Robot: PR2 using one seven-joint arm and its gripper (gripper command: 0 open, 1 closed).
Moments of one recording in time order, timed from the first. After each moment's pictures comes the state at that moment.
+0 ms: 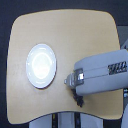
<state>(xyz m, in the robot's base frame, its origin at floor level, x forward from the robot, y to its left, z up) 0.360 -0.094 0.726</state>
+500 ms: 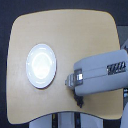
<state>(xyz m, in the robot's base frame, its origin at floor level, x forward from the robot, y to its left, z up) 0.360 -0.090 0.721</state>
